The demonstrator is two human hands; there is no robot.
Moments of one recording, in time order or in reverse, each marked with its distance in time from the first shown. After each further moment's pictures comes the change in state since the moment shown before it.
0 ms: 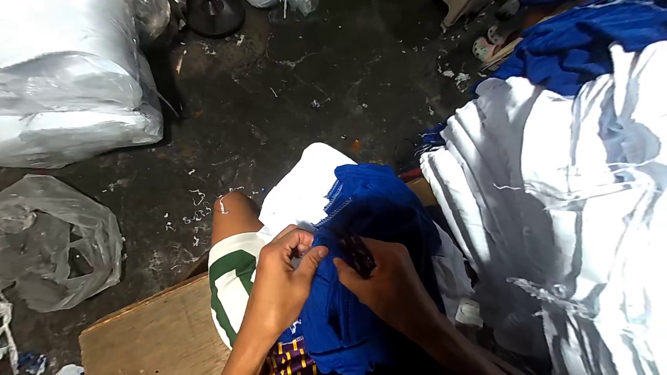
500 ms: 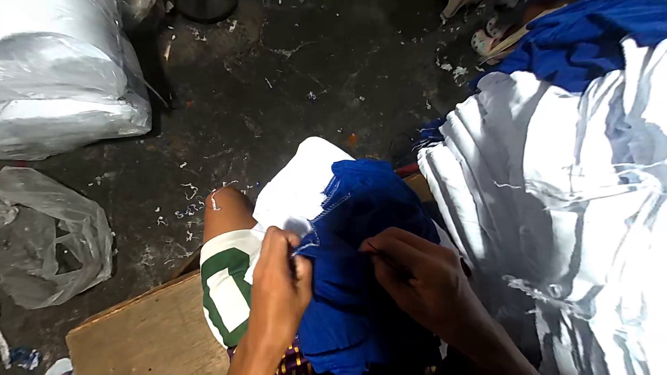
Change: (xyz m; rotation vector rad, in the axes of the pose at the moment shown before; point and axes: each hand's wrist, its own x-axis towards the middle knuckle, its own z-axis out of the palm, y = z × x) left_hand -0.010 -0.014 0.015 0.365 0.218 0.152; right_hand 0.003 0.013 -0.046 -0.262 -0.048 -0.264
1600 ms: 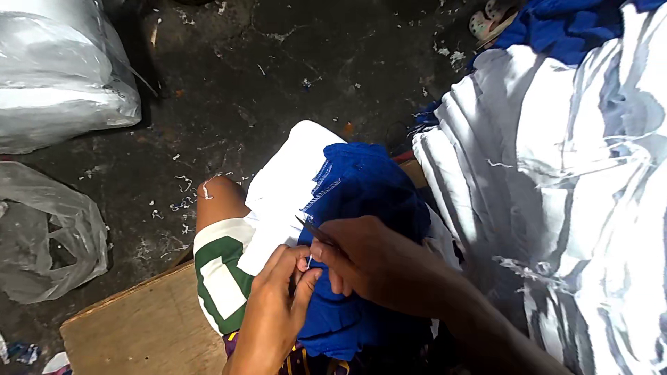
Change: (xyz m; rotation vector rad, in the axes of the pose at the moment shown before) left_hand -0.038 0.002 -0.008 -0.172 -0.197 -0.019; right_hand 0.040 -0.035 -0.002 0.330 -0.583 0.101
